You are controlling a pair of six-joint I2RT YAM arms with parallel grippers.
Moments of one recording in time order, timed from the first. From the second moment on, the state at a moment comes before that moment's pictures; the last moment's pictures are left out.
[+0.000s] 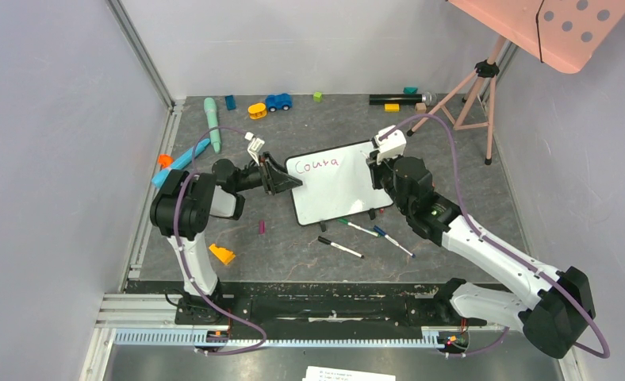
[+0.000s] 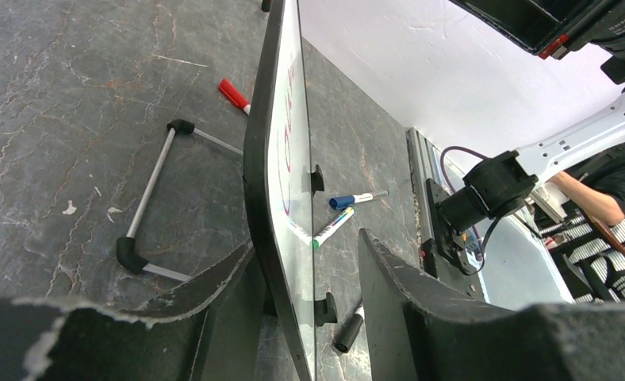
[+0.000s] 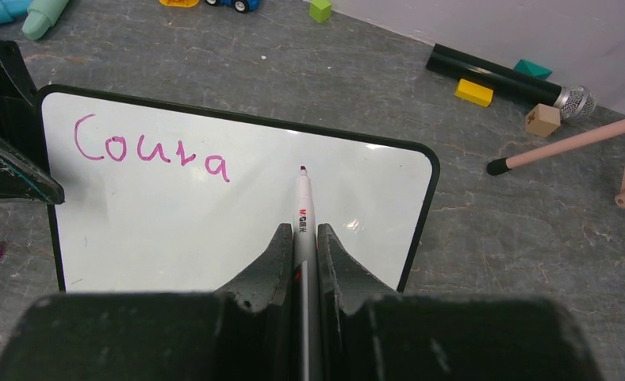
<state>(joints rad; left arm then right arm) -0.16 1.94 0.66 1.47 1.16 -0.82 0.68 1.09 0.82 0.06 0.33 -0.04</state>
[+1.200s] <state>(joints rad) -0.16 1.97 0.69 1.47 1.19 -0.84 0.68 1.16 0.82 0.04 0.24 -0.02</state>
